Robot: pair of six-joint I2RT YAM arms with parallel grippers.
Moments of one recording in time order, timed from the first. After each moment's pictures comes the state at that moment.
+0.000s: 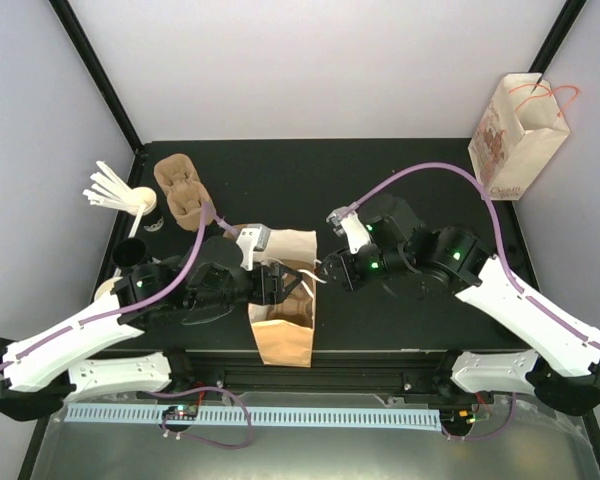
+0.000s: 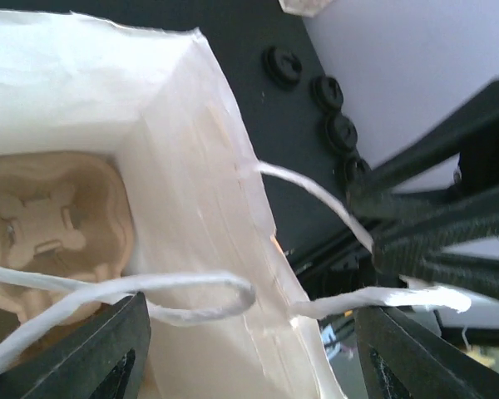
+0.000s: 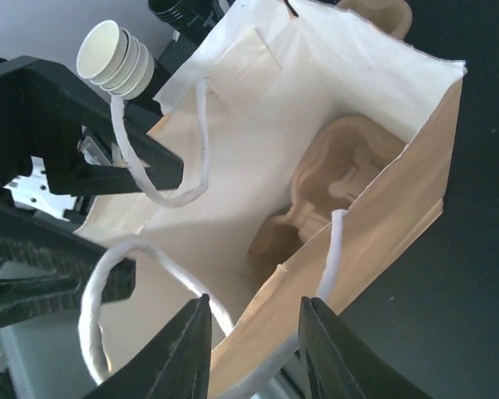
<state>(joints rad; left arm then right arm) -1.10 0.93 1.16 -0.82 -0.03 -0.89 0.96 1.19 1.43 -1.00 -0.25 0.47</state>
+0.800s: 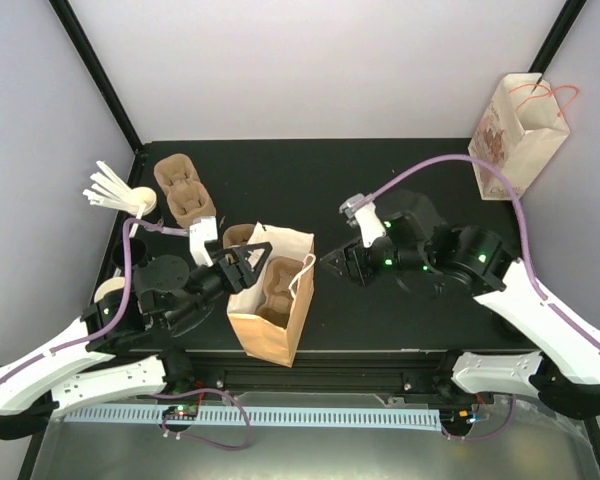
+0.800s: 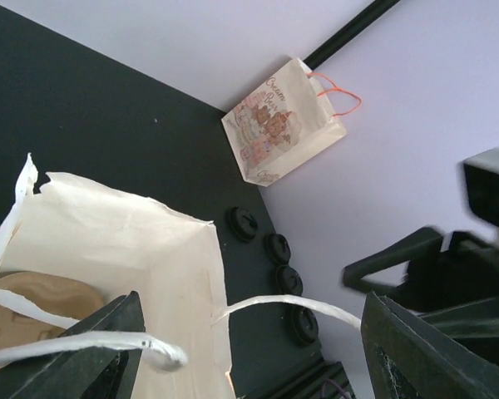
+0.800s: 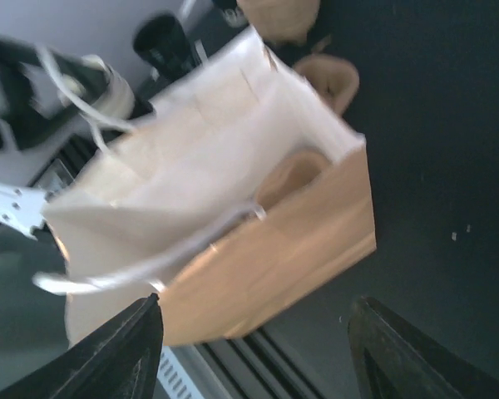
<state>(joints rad) -1.10 0.67 0.97 -0.52 -0.33 -0.96 0.96 1.16 1.49 -1.07 -0.13 0.39</state>
